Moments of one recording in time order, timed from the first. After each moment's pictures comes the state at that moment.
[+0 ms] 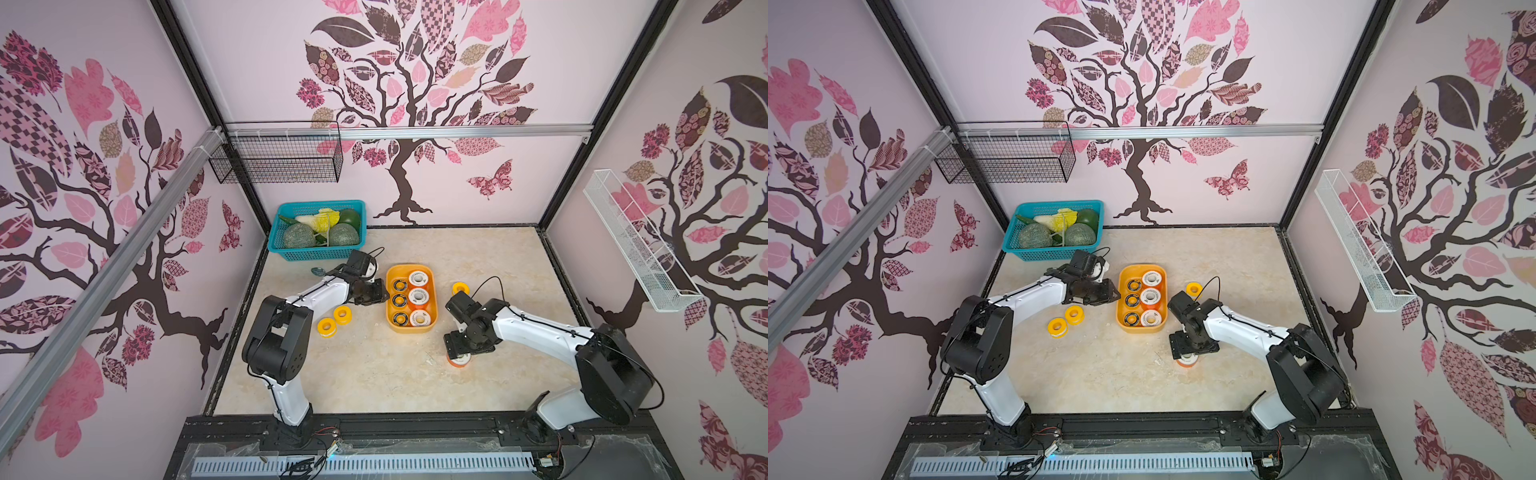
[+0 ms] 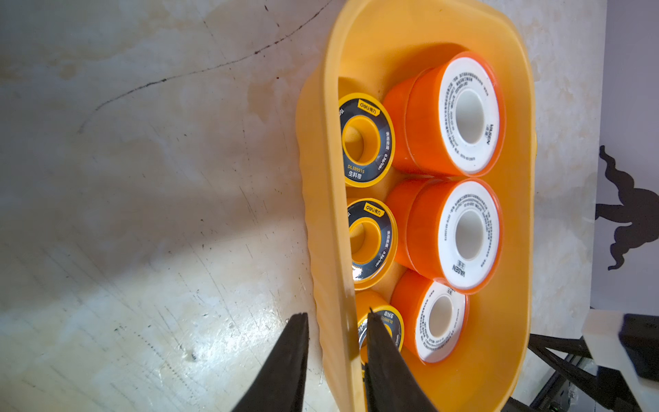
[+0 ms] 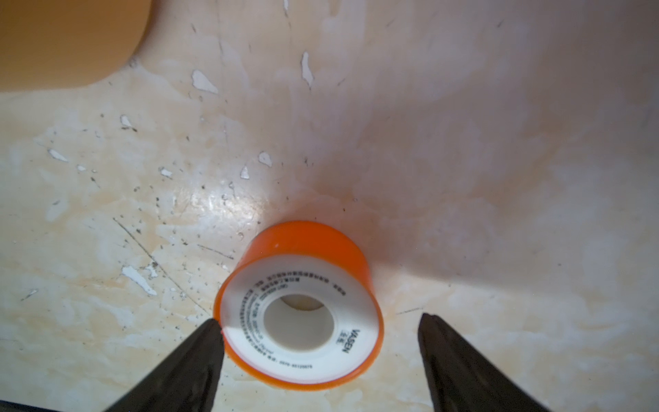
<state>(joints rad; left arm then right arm) -0.38 1.78 1.16 -0.40 0.37 -0.44 0.66 1.47 0.88 -0.83 -0.01 0.48</state>
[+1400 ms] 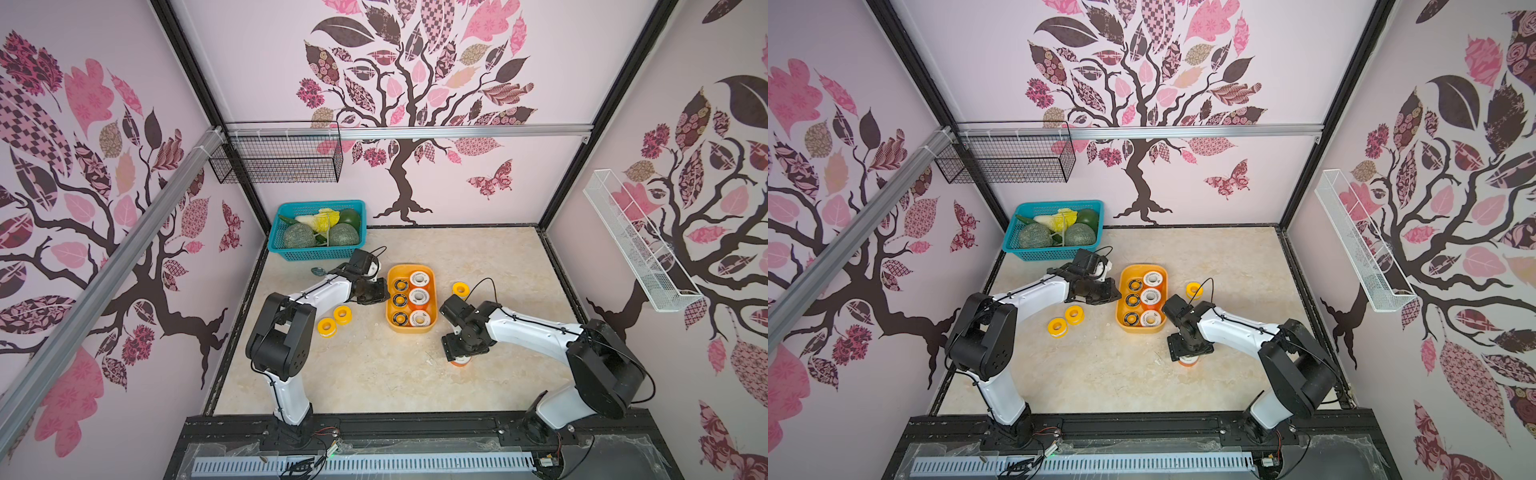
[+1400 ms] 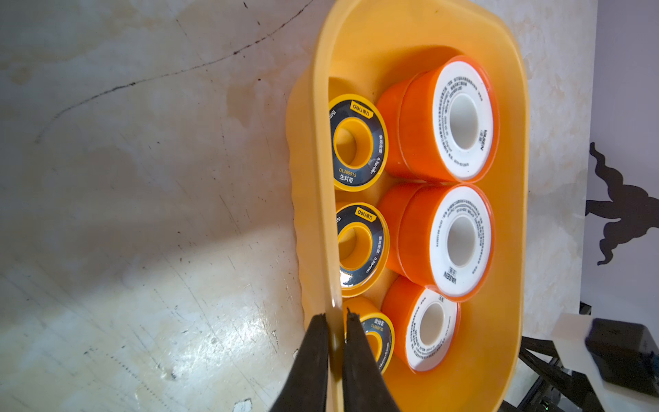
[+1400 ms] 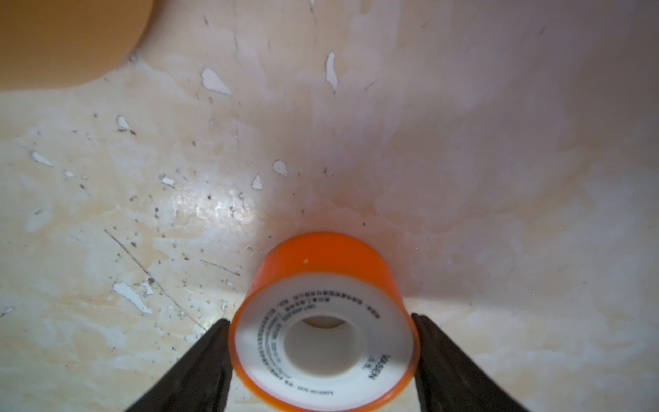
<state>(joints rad) -0.39 1.81 1.19 -0.40 0.39 -0.45 0.71 1.53 0.88 -0.79 0.03 0.50</state>
